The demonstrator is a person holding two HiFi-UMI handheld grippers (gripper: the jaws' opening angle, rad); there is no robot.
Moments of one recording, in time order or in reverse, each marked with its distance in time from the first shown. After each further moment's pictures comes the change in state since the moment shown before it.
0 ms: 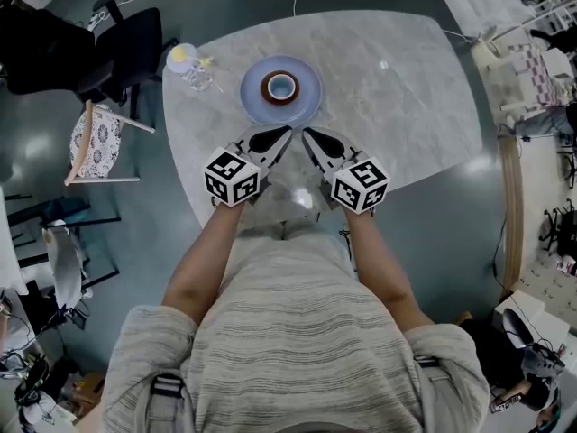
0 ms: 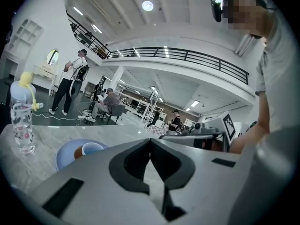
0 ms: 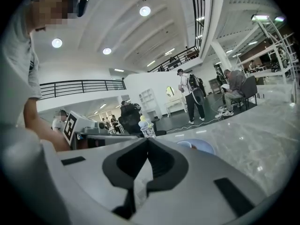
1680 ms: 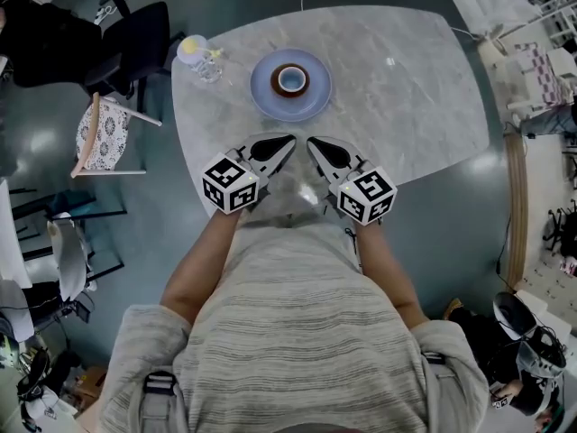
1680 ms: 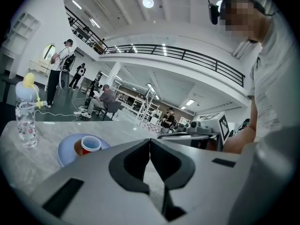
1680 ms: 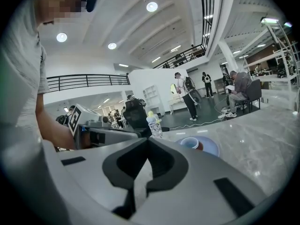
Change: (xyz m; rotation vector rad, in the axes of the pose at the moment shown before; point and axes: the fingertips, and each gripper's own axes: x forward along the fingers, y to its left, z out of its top) left arm -0.038 -0.028 -0.005 -0.005 0.040 -0.059; right arm -0.017 0.043 -0.010 -0.064 0.047 0.026
